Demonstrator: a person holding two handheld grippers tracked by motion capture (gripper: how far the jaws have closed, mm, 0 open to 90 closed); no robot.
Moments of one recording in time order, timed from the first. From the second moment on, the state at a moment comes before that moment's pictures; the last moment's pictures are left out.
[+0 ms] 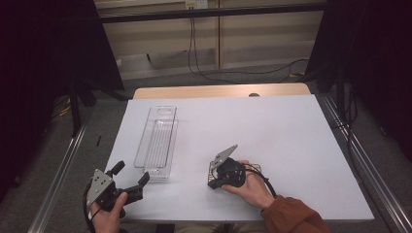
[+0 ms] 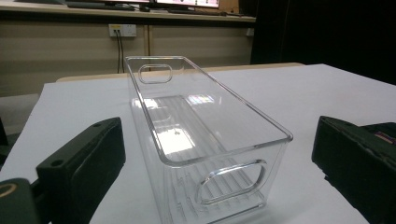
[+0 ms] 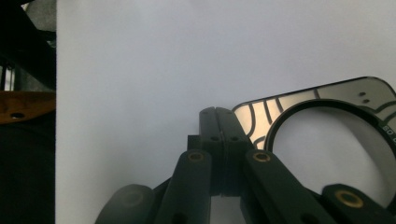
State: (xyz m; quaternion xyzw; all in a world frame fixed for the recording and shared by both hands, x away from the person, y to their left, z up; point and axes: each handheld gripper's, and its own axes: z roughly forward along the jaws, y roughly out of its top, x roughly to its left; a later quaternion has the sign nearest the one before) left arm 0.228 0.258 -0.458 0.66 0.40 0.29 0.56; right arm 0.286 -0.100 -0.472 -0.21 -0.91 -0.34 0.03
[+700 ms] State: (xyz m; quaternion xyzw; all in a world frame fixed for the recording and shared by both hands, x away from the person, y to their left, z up) left arm 0.228 0.258 -0.458 0.66 0.40 0.29 0.56; right arm 0.309 -0.116 -0.474 -0.27 -0.90 -0.35 0.01
